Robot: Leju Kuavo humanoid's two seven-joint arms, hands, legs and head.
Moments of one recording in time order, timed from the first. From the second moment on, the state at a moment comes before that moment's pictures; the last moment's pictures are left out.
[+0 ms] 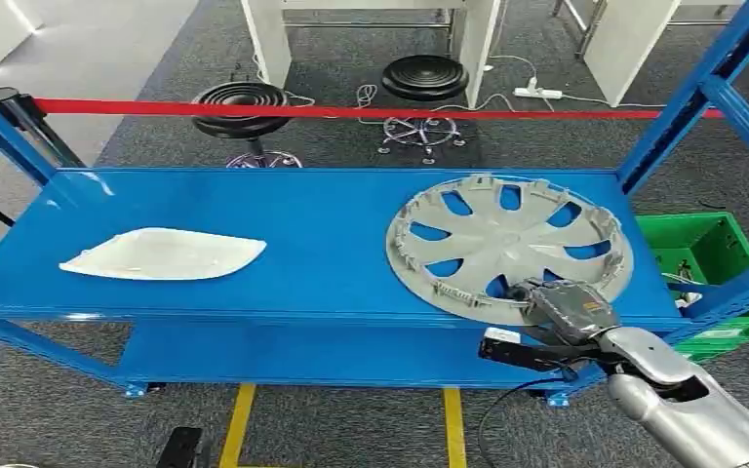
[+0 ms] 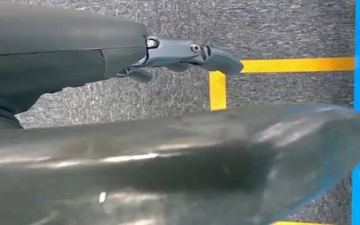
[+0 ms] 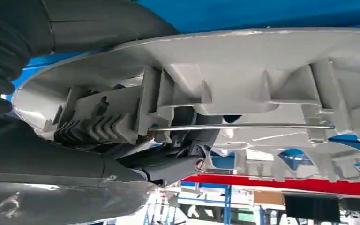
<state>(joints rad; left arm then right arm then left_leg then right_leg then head) -0.07 -0.15 0.58 -0.23 -0.46 0.21 -0.40 -0.26 -0.47 0.59 -1.33 0.80 -0.02 -0.16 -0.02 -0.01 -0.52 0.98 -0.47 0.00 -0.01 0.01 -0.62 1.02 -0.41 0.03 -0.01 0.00</state>
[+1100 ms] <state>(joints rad) -0.06 -0.15 0.60 -0.23 -0.44 0.19 -0.43 -0.17 -0.53 0.59 -1.65 0.89 -0.13 -0.15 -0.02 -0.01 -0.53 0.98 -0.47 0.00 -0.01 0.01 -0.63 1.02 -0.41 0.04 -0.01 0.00</state>
